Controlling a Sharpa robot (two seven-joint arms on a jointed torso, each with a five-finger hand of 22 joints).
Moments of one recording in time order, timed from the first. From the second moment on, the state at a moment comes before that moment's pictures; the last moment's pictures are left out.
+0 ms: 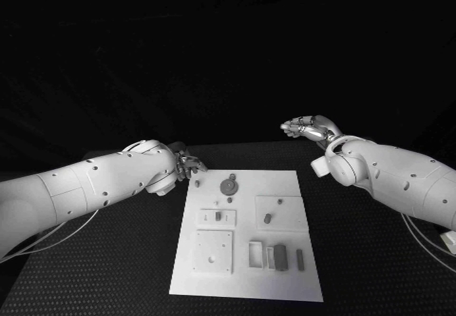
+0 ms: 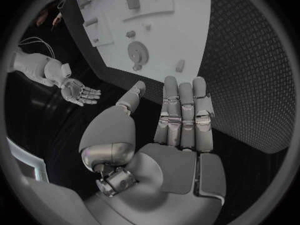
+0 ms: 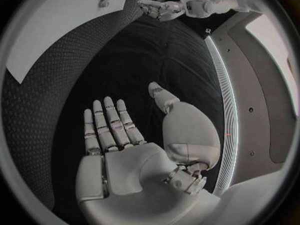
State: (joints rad) left arm 1.35 -0.58 -0.15 1.15 -1.01 -0.19 -0.53; left_hand 0.79 -0.09 0.42 -0.25 0.11 1.03 0.10 0.26 0.62 1.29 -0.01 0.55 0.56 1.00 -0.04 1.08 0.54 0.01 1.10 -0.14 0.27 1.31; right arm 1.25 -0.59 -0.01 0.92 -0.49 -0.23 0.25; right_hand 0.91 -0.11 0.50 -0.13 0.05 0.60 0.17 0.25 0.48 0.78 0.21 0.14 0.07 0.51 0.24 0.40 0.26 0.05 0.21 0.23 0.27 1.16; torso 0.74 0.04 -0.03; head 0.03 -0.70
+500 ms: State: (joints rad) left arm 1.33 -0.49 -0.15 0.94 -1.08 -0.05 -0.52; left_hand 0.75 -0.10 0.43 -0.20 0.06 1.00 0.11 0.25 0.61 1.26 0.00 0.54 0.56 0.97 -0.03 1.07 0.53 0.01 1.08 -0.14 0.24 1.31; right arm 1.25 -0.59 -0.01 0.93 -0.49 -0.23 0.25; right_hand 0.91 -0.11 0.50 -0.13 0.05 0.60 0.17 0.25 0.48 0.79 0.21 0.14 0.07 0.51 0.24 0.40 0.26 0.05 0.21 0.23 0.27 1.16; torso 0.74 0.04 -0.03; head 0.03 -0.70
